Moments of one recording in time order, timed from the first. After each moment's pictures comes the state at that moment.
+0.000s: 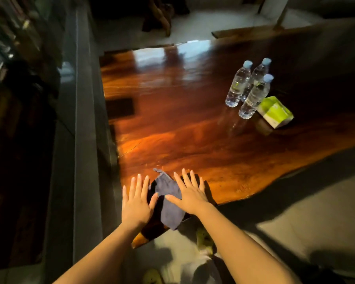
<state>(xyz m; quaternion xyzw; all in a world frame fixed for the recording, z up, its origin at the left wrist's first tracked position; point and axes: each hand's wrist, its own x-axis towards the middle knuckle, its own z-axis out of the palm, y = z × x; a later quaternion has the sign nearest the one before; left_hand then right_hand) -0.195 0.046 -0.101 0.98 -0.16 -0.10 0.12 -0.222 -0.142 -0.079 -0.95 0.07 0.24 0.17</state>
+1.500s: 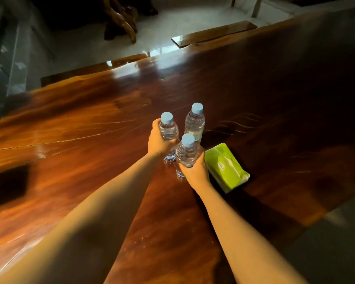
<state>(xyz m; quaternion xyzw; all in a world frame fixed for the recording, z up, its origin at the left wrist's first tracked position) 0.121 -0.464 -0.015 0.82 -0.09 -0.13 0.54 0.010 -0.537 -0.062 -0.78 0.32 -0.16 0.51</state>
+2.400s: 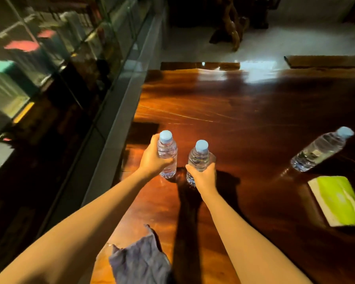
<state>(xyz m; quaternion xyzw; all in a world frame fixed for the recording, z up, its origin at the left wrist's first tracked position) 0.053 -0.079 0.012 0.85 0.04 -0.03 0.52 0.029 -0.237 -0.041 -0.72 0.23 -0.01 0.65</state>
